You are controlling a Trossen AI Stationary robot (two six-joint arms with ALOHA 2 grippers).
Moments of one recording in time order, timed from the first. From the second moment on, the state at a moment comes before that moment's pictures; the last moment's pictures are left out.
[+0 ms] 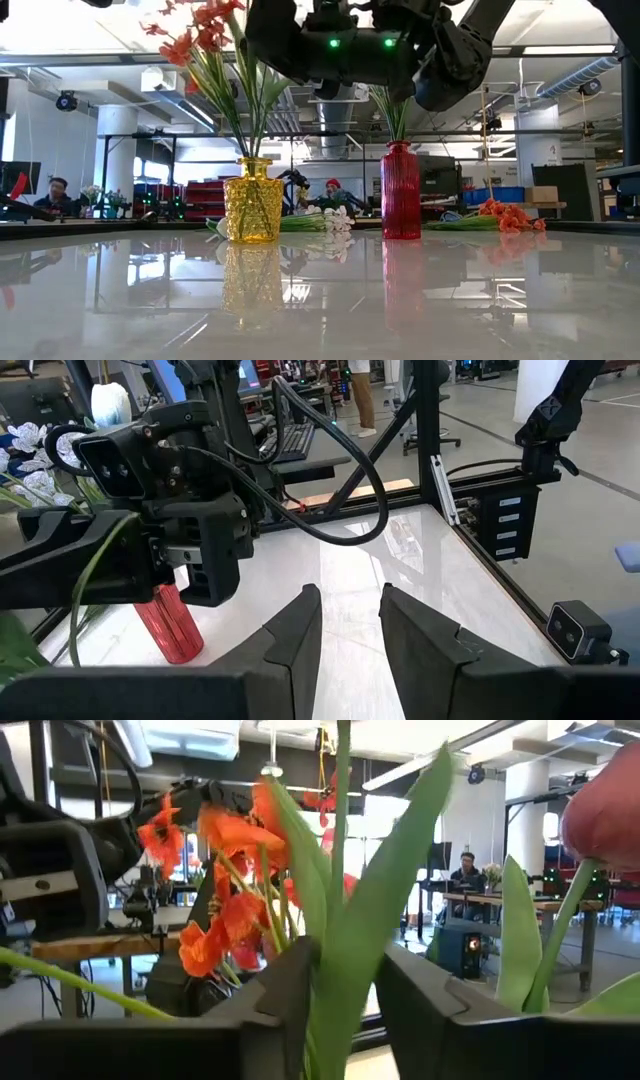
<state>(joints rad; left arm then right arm) -0.83 1.02 0.56 0.26 -0.80 -0.01 0.08 2.08 1.13 1.33 0.42 -0.17</state>
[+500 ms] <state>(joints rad) -0.83 1.02 0.56 0.26 -0.88 -0.03 0.11 1.83 1.13 0.58 0.42 -0.01</state>
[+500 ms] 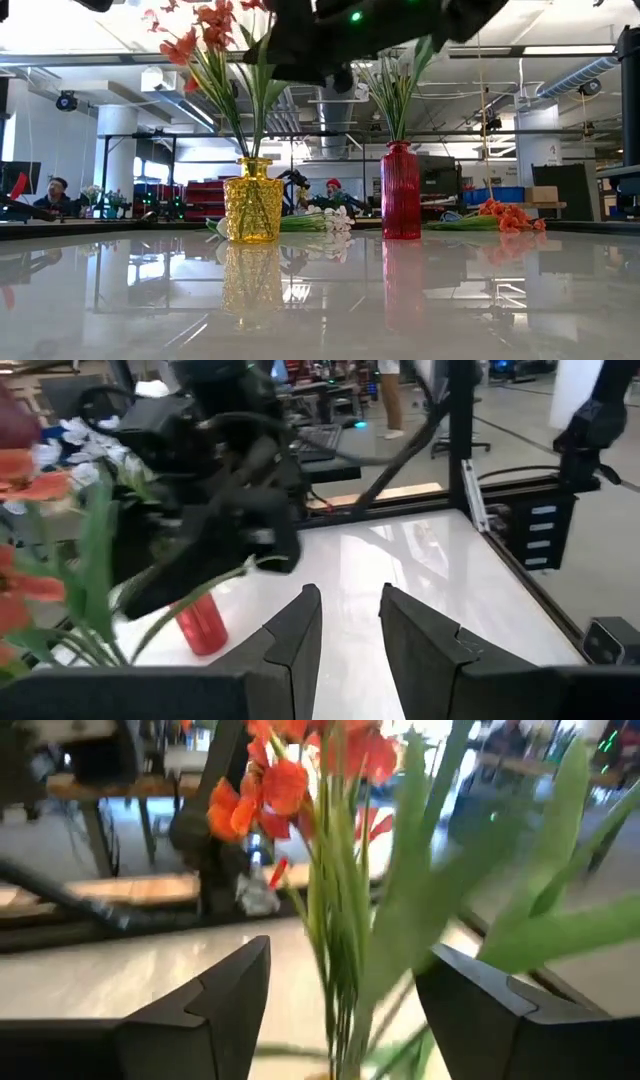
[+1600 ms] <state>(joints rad) -0.83 1.02 0.56 0.26 -0.88 -0.05 0.37 1.49 1.27 -1.20 0.16 0.97</state>
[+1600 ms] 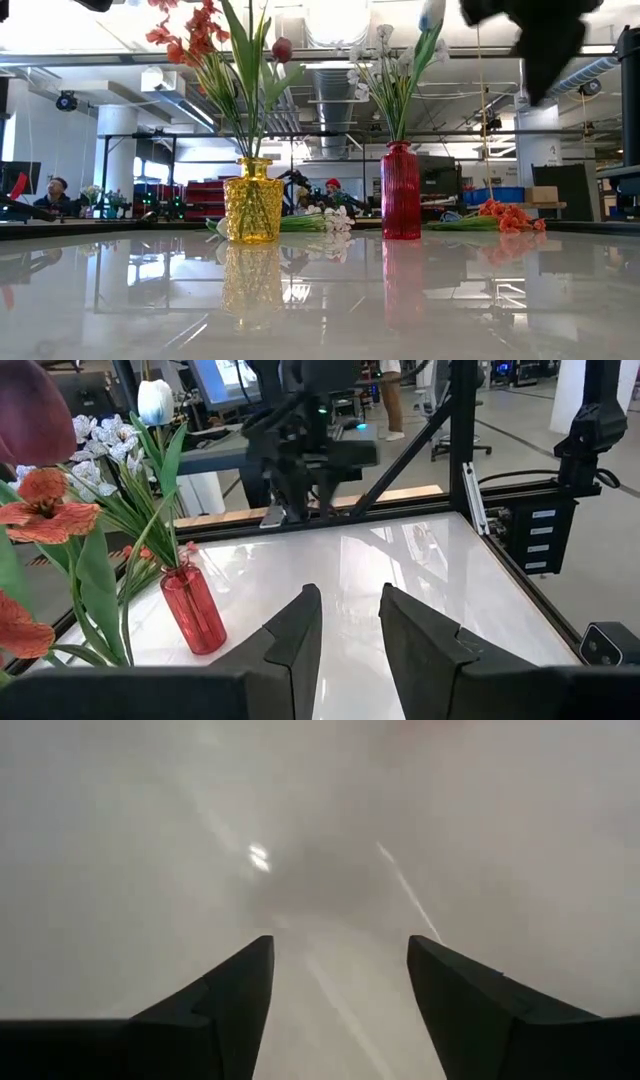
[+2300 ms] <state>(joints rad) -0.83 1.02 0.56 0.26 -0.88 0.02 -0.05 1.14 1.21 -1.49 0.49 1.07</state>
